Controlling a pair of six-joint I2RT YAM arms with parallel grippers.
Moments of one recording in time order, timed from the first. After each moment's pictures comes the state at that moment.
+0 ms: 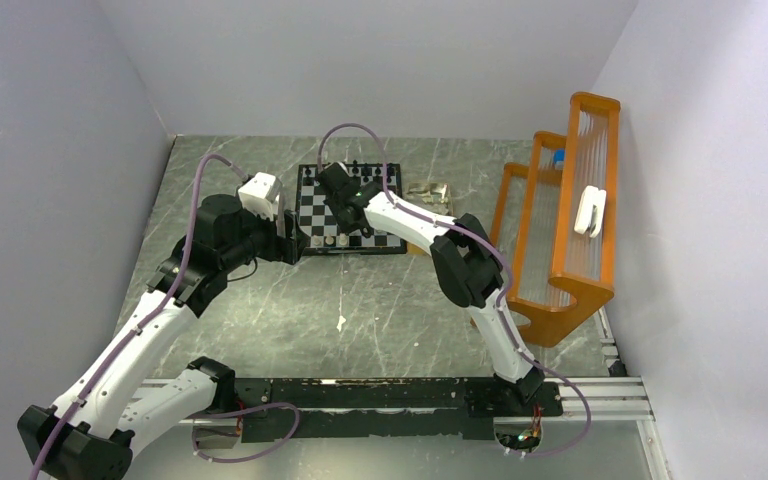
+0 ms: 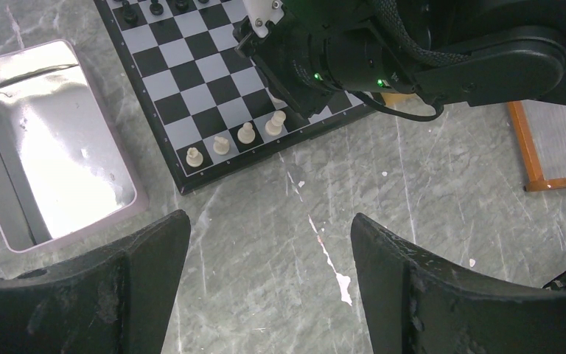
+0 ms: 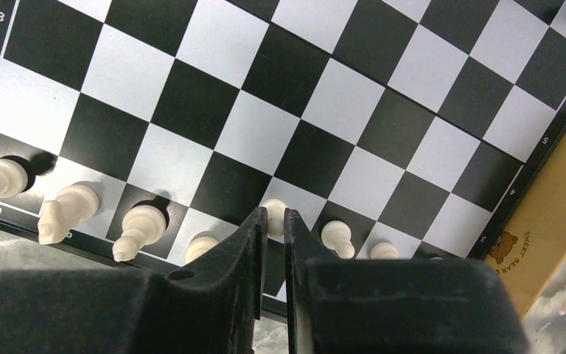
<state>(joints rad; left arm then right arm) -0.43 0.90 0.88 -0.42 0.09 -0.17 0.79 2.29 1.90 -0.59 0.28 0.16</state>
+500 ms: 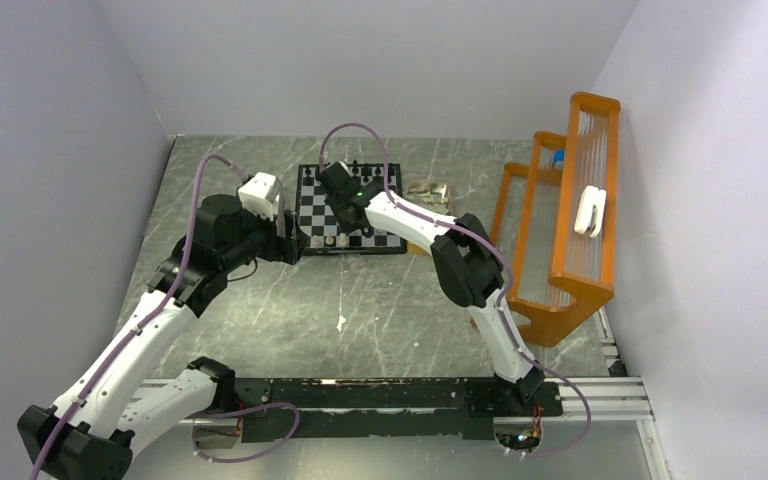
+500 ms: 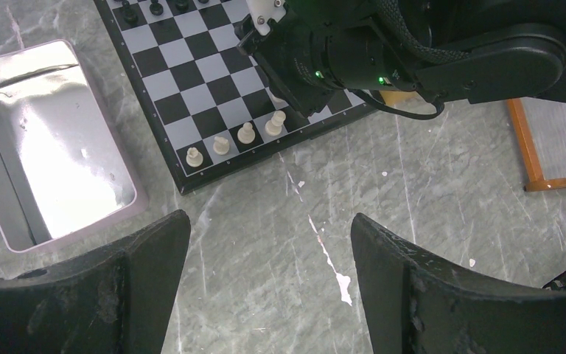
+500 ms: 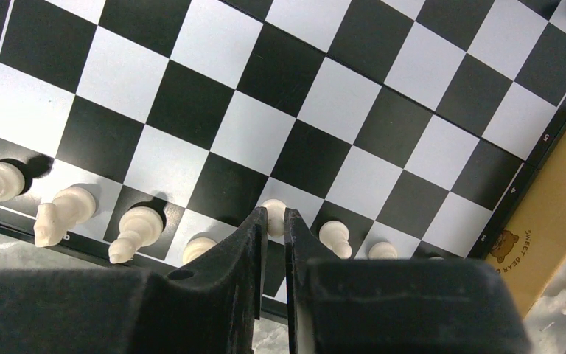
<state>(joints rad) -0.43 0.90 0.88 -0.42 0.09 -0.17 0.78 2.29 1.89 -0.59 0.28 0.17</state>
